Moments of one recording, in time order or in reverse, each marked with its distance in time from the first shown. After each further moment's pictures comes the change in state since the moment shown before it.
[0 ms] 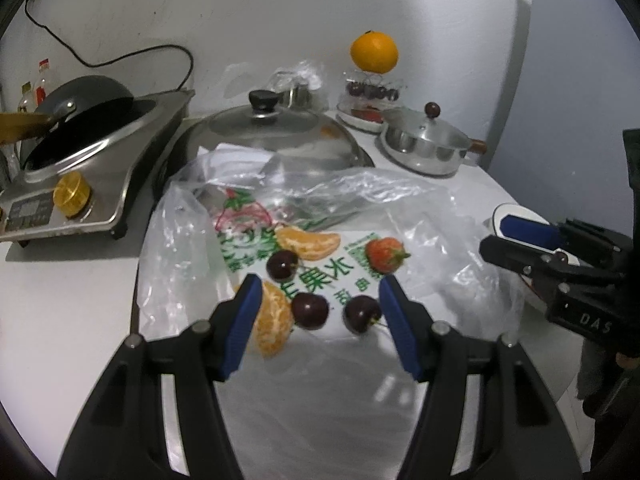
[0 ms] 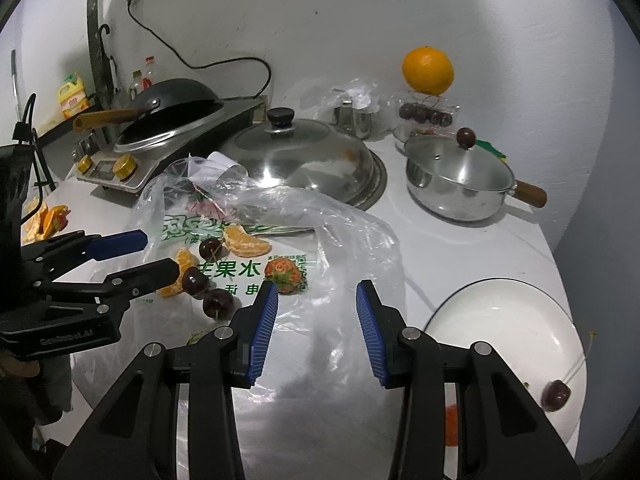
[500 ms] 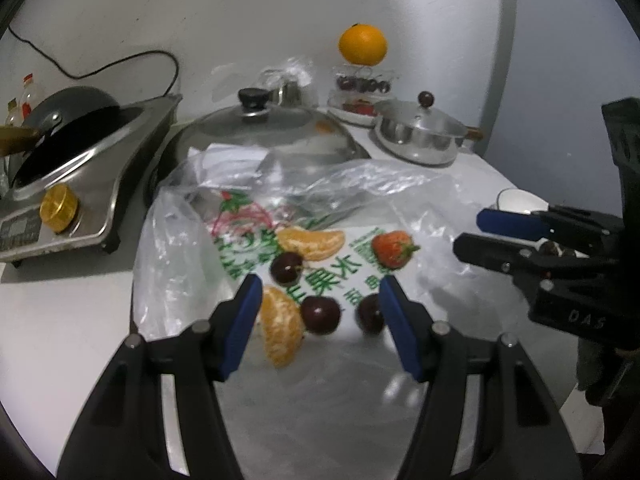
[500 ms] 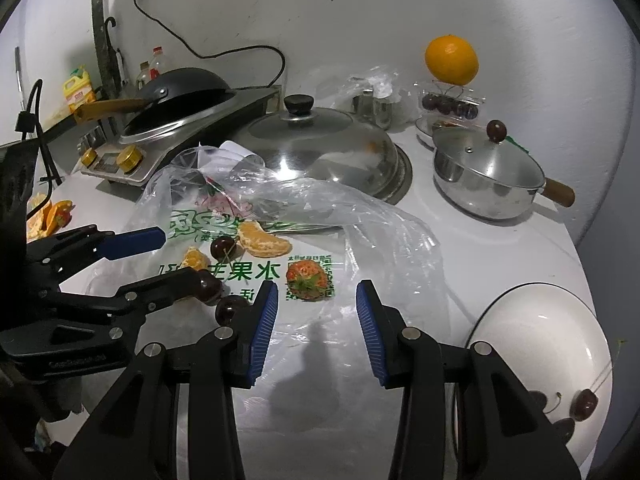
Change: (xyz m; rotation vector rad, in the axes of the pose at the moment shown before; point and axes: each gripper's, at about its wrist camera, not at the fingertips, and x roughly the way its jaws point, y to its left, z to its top) left arm 0.012 0.007 -0.001 0.064 0.003 -0.012; right arm 0.024 0.015 0.004 -0.004 0.026 0.038
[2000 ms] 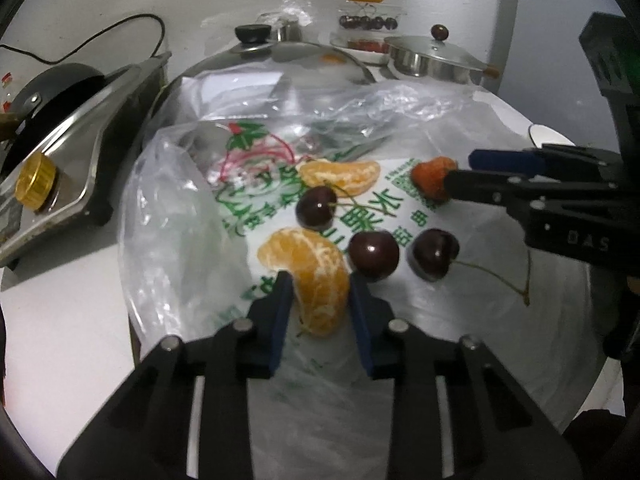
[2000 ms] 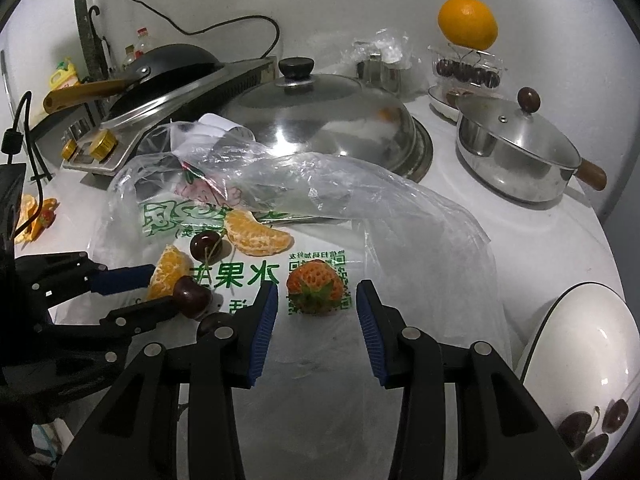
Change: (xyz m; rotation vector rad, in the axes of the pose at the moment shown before) left arm 0.040 0.018 -0.021 0.085 0.175 0.018; right arm 0.053 0.001 0.007 0.032 0.089 0.008
